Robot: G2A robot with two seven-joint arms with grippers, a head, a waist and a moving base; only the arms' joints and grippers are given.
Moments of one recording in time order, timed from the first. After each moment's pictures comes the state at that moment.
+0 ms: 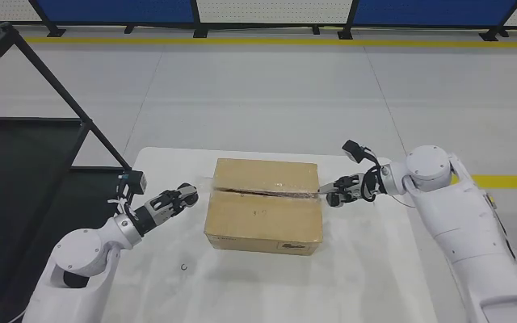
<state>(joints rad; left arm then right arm) 1.03 -1.07 -1.53 -1.58 -0.28 0.08 -0.81 -0.27 -1.16 1.05 -0.79 0.01 0.02 1.44</state>
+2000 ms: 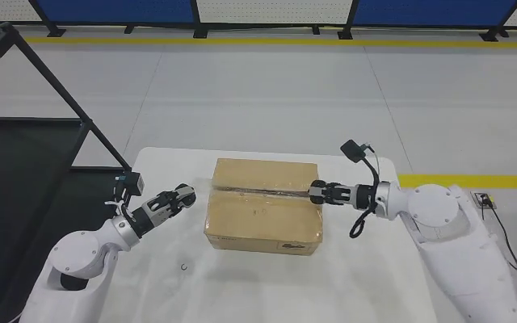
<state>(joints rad) 1.05 -1.05 -1.53 -1.59 -0.29 0.07 -0.80 -0.65 -1.05 1.18 -1.50 -0.05 0.03 1.06</state>
